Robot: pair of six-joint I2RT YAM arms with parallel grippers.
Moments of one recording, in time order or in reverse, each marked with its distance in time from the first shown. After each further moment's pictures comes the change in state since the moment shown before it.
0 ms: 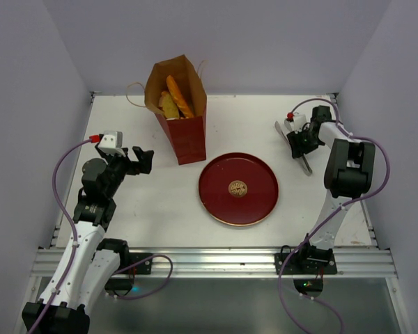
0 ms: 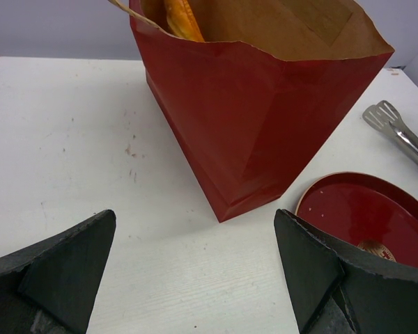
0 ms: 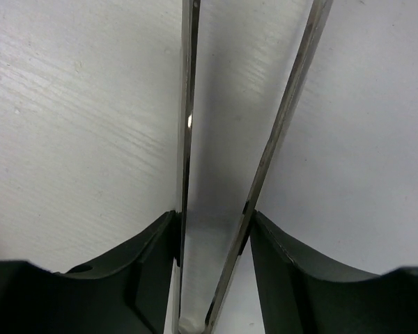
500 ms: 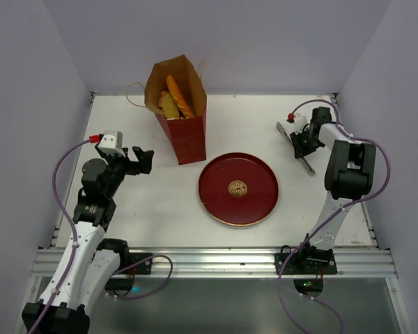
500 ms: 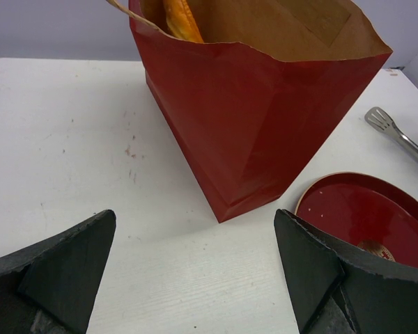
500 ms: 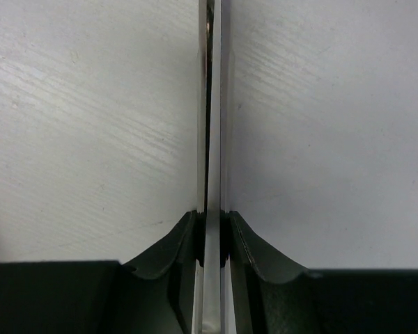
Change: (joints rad) left arm 0.000 -0.002 0.000 0.000 0.002 0.000; right arm 0.000 -0.019 -0.027 0.012 0.019 0.023
